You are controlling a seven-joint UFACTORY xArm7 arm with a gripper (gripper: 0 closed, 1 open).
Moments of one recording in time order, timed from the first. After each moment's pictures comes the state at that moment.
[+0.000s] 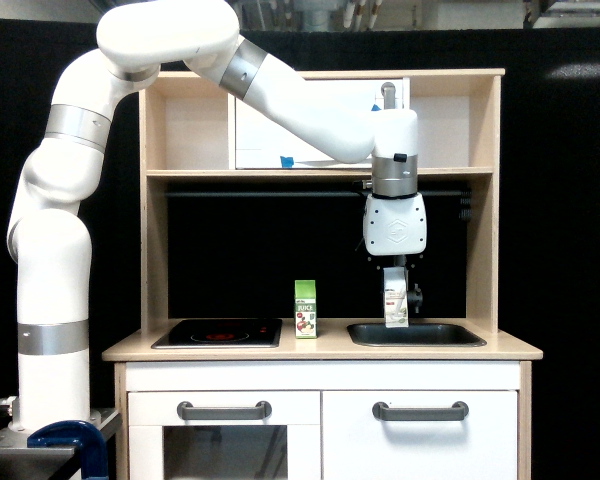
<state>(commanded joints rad) 0.61 0.25 -0.37 1.28 0.43 0.97 -1.59</state>
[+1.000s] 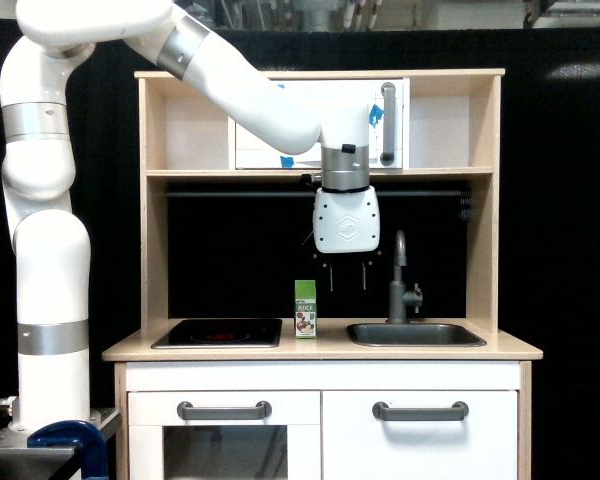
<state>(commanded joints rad) 0.51 -0.16 -0.36 0.84 0.27 0.92 -1.62</state>
